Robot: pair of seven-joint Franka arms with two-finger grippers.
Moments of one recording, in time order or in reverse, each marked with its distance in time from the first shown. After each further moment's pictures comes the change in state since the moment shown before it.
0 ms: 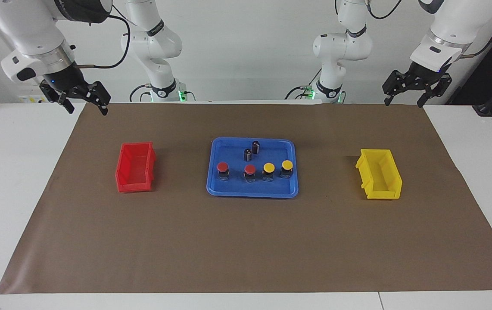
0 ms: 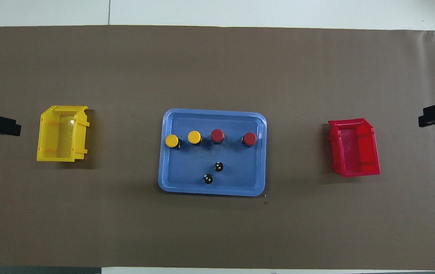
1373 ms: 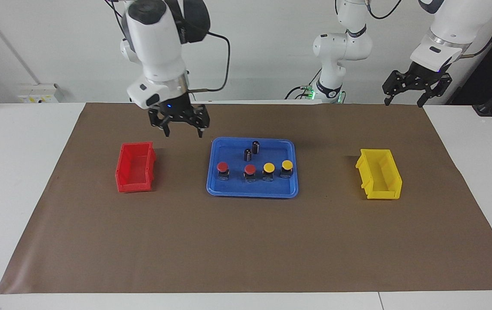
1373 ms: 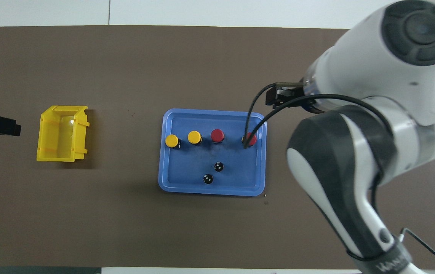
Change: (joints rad) left arm 0.000 0.000 0.000 0.000 0.000 0.000 0.000; right arm 0.447 0.256 0.042 0.062 0.036 0.299 0.497
